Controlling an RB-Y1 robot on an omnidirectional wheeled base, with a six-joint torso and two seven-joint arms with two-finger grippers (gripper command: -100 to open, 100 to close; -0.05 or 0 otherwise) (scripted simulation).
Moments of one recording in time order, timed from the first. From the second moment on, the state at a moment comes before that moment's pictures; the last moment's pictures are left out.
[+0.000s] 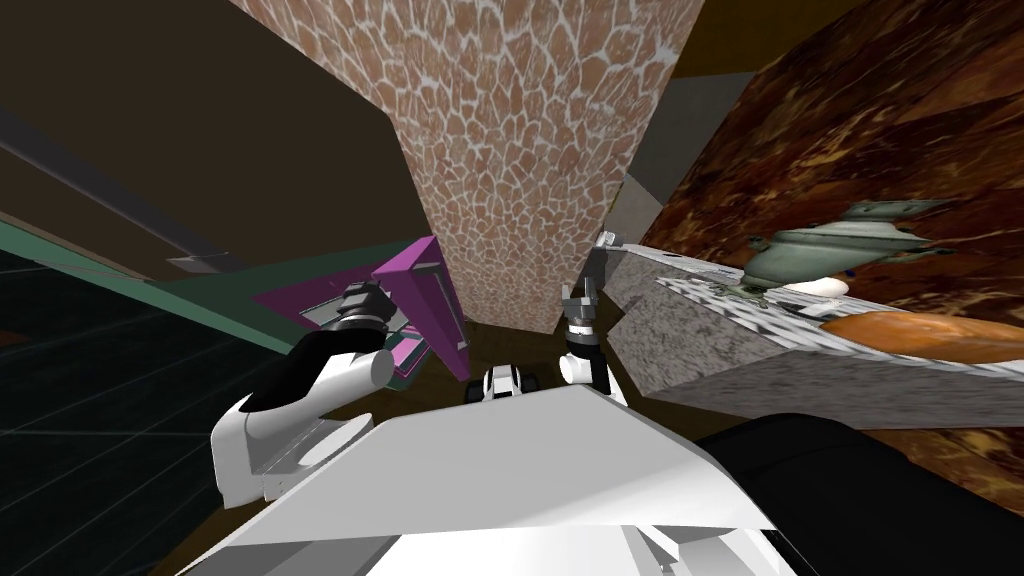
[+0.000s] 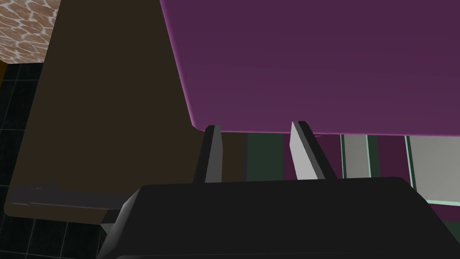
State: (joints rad) left arm 0.20 -0.02 0.21 -2.60 -0.15 0.78 0.09; right arm 0.48 -0.05 0.03 -2.21 -0.09 -0.53 -0.11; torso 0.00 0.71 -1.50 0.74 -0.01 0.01
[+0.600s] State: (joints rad) left arm 0.18 -0.02 0.26 -2.59 -0.18 0.83 0.10; right arm 0.48 -0.04 0.04 -2.21 -0.09 -0.53 -0.11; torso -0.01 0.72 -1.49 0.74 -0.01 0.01
